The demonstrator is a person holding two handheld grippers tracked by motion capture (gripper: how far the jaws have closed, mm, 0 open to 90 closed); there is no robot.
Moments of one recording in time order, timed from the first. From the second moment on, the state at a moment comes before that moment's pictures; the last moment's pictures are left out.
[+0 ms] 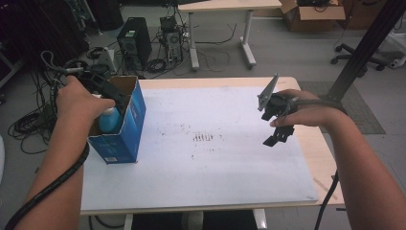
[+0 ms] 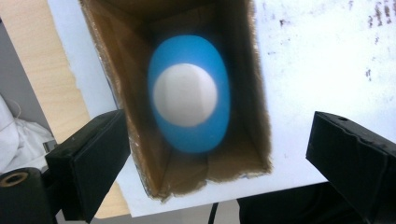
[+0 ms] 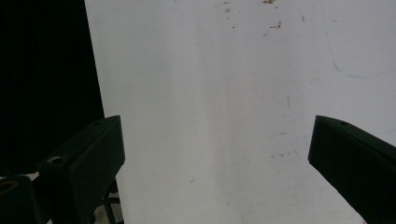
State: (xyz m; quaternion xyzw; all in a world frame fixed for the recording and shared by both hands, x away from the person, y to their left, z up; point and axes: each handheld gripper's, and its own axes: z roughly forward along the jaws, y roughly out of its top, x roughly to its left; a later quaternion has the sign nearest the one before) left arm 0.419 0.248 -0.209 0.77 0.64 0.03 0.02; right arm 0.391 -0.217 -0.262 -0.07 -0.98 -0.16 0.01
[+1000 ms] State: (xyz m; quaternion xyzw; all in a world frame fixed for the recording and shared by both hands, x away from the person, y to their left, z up) left arm 0.405 0.146 -0.153 0.91 0.42 0.06 -0.04; right arm 0.375 -0.206 -0.248 -0.05 -0.99 -0.15 0.01
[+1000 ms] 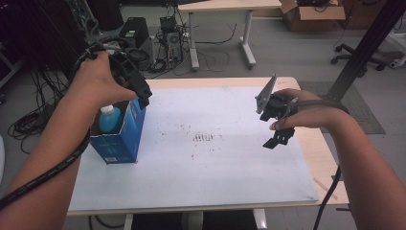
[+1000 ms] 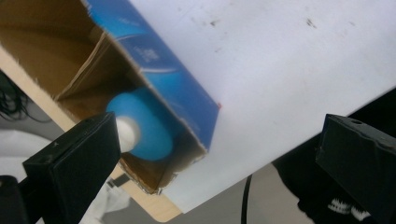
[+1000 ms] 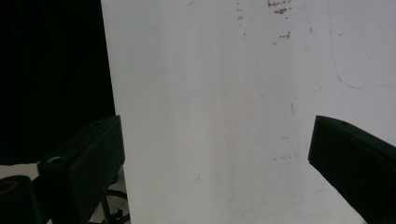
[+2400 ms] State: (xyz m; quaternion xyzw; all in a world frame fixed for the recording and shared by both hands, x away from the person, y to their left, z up) left arm 0.377 0.070 -0.206 1.00 0.05 -0.04 -0.03; right arm 0.384 -0.196 -0.252 -0.05 -0.99 -0.10 0.02
